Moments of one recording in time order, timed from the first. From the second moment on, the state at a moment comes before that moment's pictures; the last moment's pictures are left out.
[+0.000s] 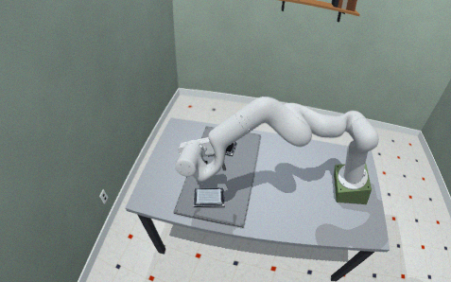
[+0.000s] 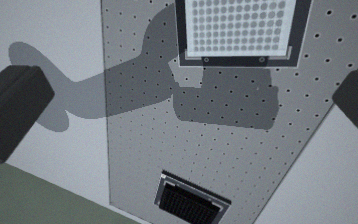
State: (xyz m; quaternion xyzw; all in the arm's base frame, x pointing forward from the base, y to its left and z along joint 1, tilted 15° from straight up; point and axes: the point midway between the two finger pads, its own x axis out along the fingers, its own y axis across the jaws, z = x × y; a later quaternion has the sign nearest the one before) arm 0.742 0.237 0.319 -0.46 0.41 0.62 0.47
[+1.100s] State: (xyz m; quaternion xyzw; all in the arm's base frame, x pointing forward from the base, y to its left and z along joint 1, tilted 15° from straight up) arm 0.735 0.235 0.300 -0.38 0.31 0.66 0.57
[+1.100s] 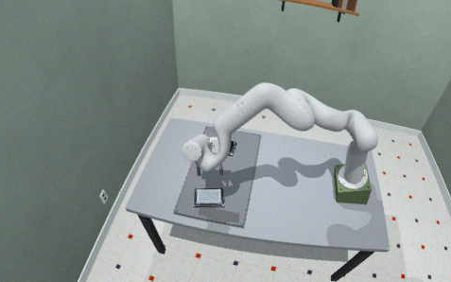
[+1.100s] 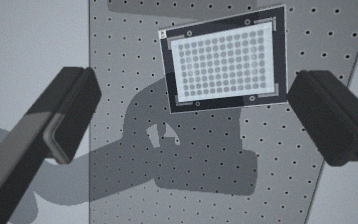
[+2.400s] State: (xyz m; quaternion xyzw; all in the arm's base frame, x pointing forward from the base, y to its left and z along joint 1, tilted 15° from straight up) arm 0.695 0.196 0.321 -0.14 0.04 0.46 0.87
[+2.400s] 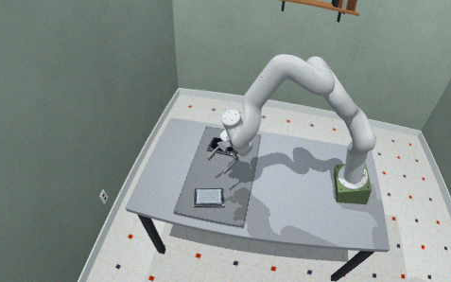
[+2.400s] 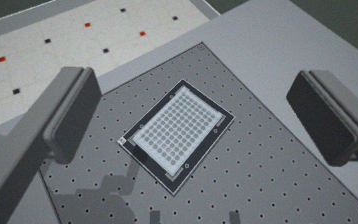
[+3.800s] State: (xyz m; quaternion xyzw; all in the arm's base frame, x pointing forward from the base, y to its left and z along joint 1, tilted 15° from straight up) arm 0.624 0.059 0.345 0.00 -0.12 0.07 0.99
